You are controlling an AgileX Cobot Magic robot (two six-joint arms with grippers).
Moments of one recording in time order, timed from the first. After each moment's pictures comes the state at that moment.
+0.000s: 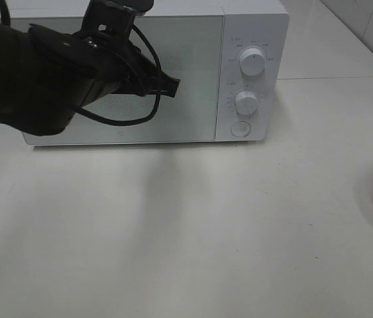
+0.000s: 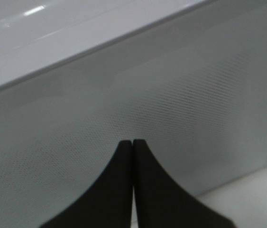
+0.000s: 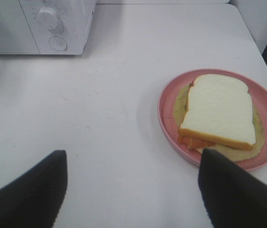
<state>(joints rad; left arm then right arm) -0.81 1.79 -1.07 -1.37 -0.61 1.32 0.05 0.00 -0.50 -0.03 1.04 0.04</state>
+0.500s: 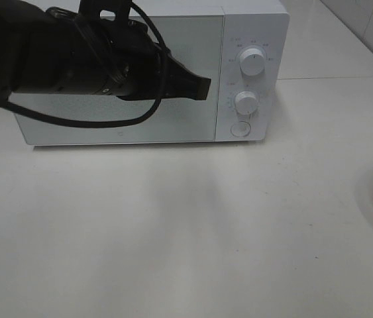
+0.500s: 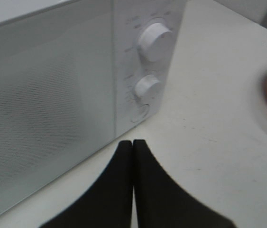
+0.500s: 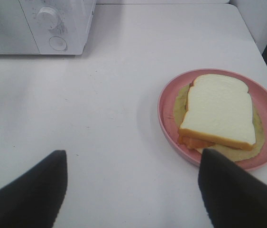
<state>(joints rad) -0.81 1.61 -1.01 -1.42 -0.12 1.32 0.05 0.00 -0.50 -0.03 1.04 0.04</state>
